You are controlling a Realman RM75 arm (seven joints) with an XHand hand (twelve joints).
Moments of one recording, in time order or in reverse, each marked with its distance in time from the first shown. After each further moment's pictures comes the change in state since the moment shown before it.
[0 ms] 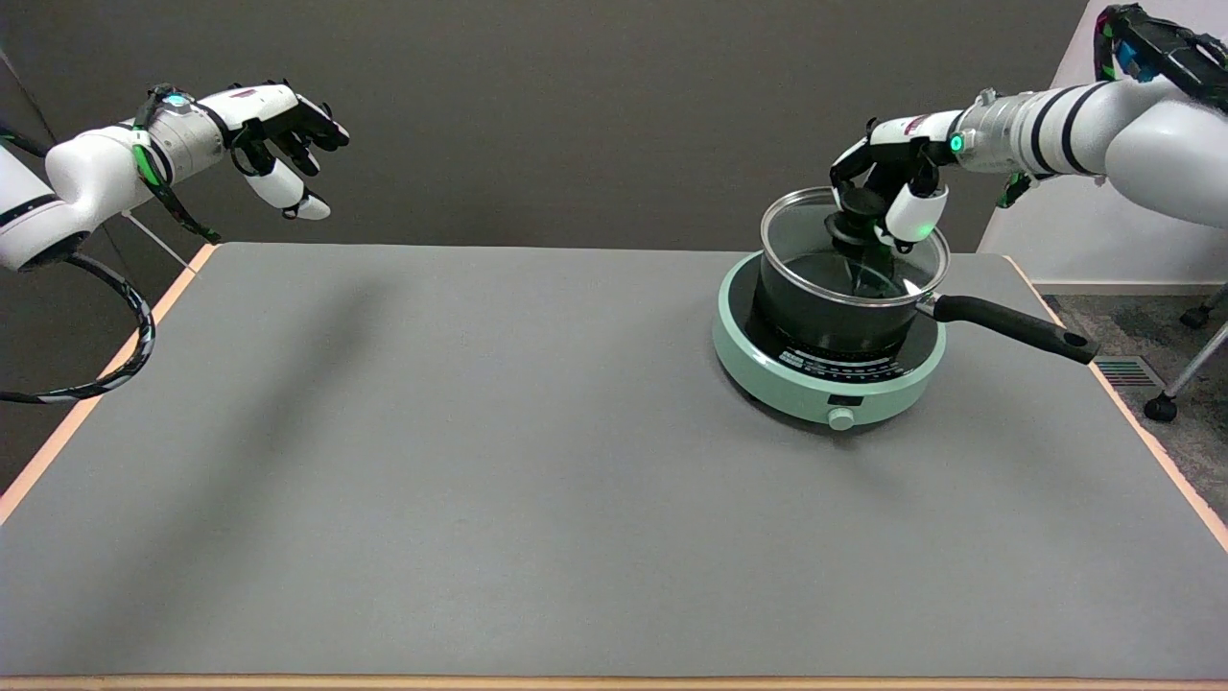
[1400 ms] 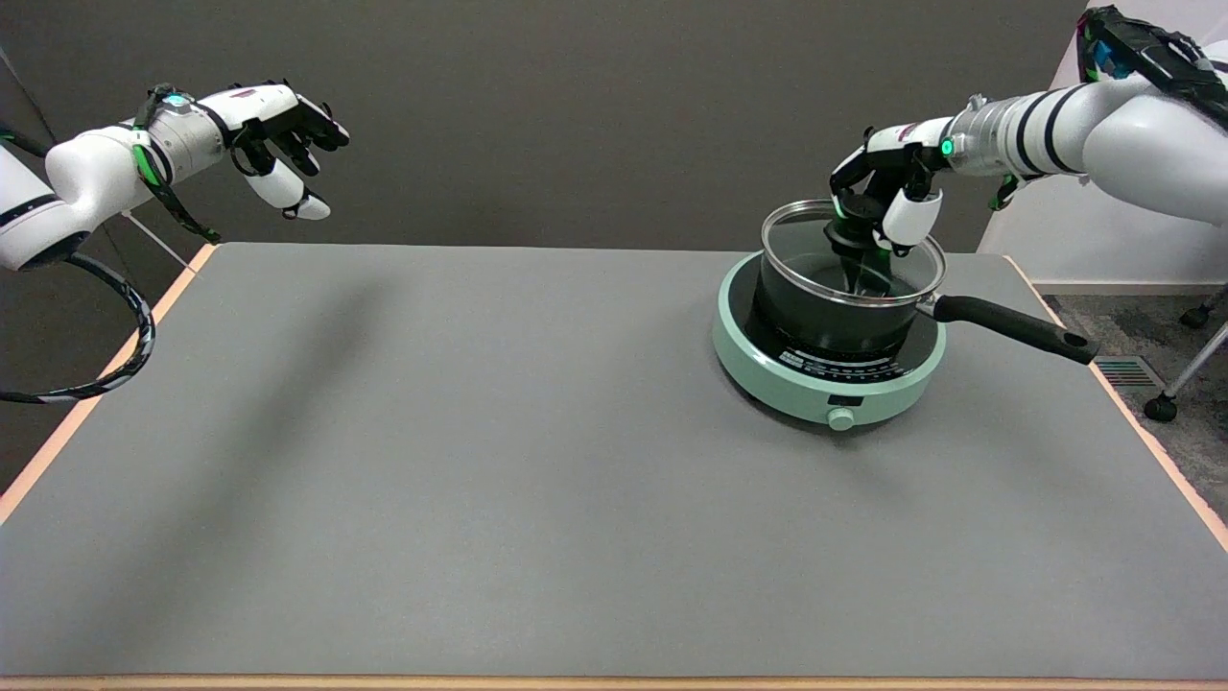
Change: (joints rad) arm 0.051 -0.046 -0.048 -0.072 -0.005 -0.031 -0.023
